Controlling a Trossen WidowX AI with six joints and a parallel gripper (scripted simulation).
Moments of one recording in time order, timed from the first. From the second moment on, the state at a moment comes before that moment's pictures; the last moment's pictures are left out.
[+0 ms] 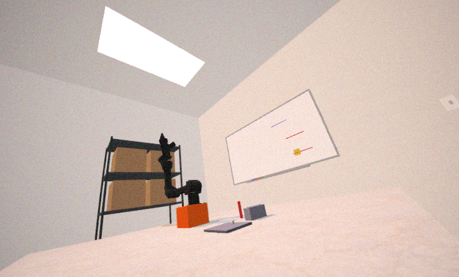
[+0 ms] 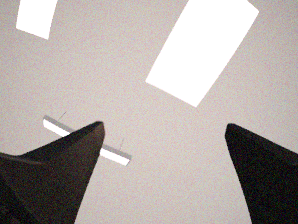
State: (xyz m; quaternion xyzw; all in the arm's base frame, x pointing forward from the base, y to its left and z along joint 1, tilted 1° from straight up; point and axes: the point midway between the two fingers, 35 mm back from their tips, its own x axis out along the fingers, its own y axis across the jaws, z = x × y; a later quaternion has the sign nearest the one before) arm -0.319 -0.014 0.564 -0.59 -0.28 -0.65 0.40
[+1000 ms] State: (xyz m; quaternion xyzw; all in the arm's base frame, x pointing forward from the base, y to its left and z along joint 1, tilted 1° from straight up) arm 0.037 -0.018 0.622 -0.71 -0.18 -0.29 0.61
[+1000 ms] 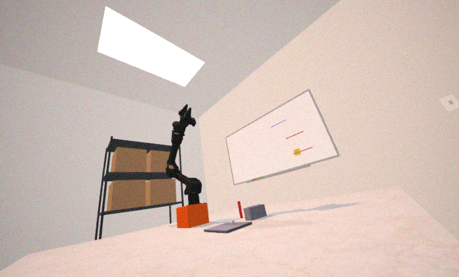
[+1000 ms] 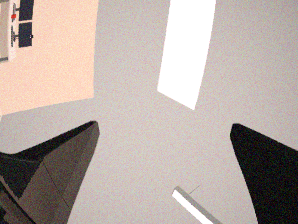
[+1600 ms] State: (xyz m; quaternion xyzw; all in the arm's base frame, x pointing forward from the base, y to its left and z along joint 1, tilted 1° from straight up) arm 0.293 0.004 0.481 -0.69 0.04 0.02 0.73
